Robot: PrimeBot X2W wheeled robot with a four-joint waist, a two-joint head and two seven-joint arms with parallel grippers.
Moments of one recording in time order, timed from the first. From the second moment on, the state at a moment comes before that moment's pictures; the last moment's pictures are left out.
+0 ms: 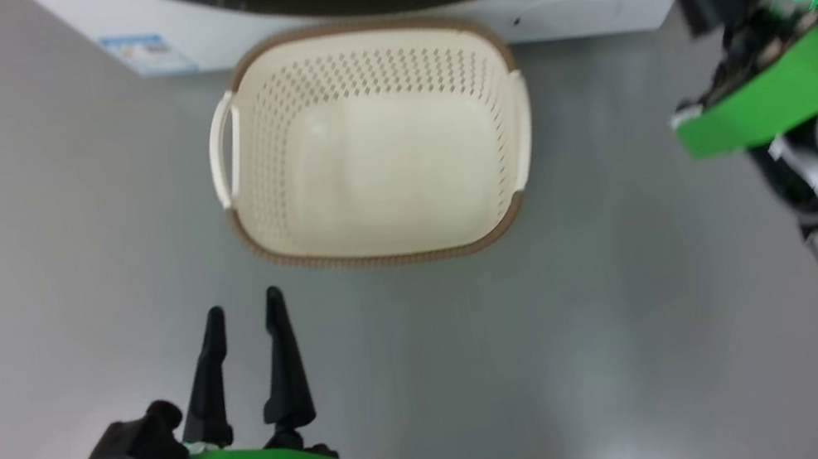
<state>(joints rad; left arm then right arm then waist) -0.18 0.04 -0.32 0.03 -0.58 0.08 -0.26 -0.76 -0.31 0.27 0.20 0.35 0.14 -0.26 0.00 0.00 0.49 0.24</state>
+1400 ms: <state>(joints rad) 0.08 0.04 -0.17 0.21 -0.39 -0.06 -0.26 0.09 -0.15 -0.01 0.05 0.16 0.14 -0.26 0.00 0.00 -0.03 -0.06</state>
